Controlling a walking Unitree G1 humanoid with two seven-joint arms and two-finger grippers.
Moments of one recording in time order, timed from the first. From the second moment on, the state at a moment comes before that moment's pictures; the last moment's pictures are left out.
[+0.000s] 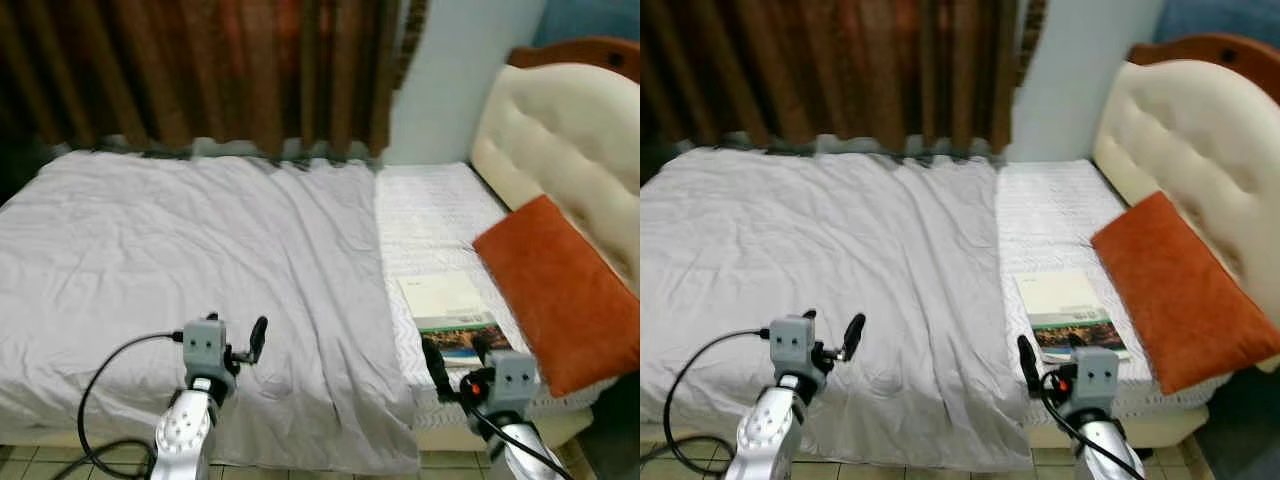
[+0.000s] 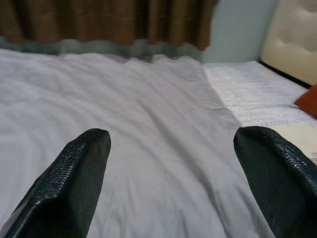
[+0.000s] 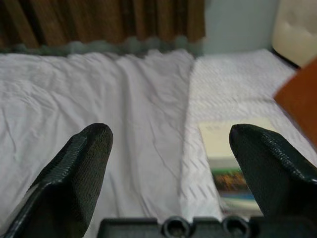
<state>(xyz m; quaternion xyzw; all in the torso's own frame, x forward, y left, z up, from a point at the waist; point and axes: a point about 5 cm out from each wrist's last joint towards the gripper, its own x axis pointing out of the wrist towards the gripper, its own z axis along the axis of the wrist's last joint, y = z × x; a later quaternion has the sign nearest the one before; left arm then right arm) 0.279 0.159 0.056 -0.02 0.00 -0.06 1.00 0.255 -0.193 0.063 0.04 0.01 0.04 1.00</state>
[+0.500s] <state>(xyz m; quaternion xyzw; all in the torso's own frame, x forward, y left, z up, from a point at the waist) 0.274 0.156 0.054 0.01 0.03 -0.08 1.00 0.259 -0.185 0.057 0.05 0.02 0.06 1.00</state>
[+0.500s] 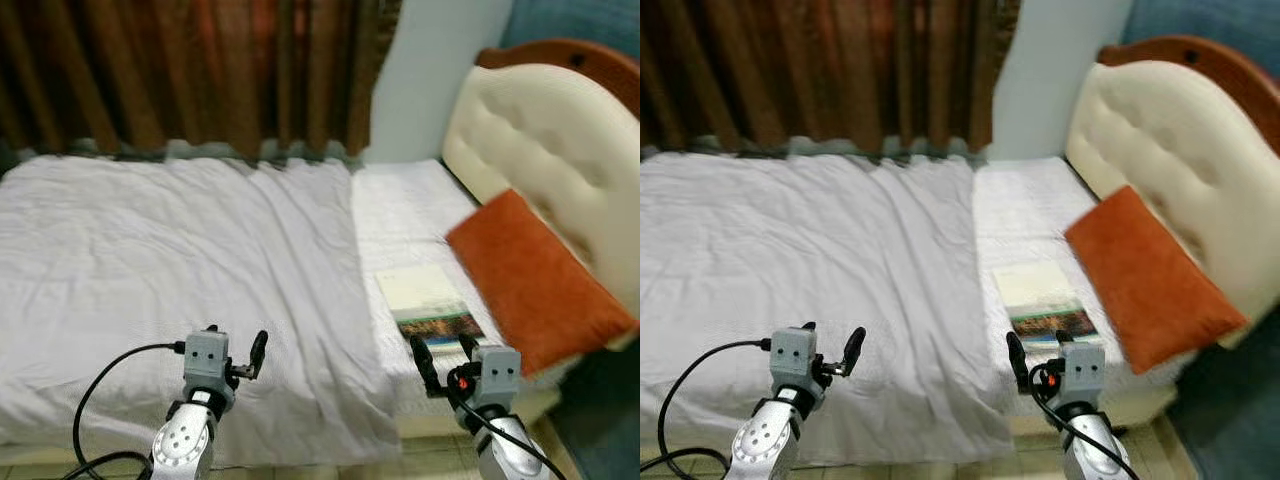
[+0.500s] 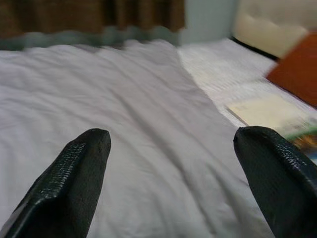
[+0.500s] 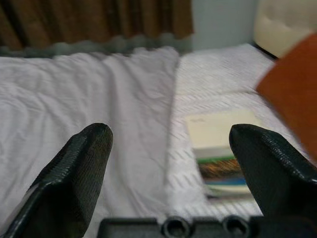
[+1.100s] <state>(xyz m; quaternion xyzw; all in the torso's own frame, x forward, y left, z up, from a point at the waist) 0.278 0.150 0.045 0.03 0.05 -0.08 0.99 0.257 -0.176 0.049 0.02 0.04 0.12 0.99</state>
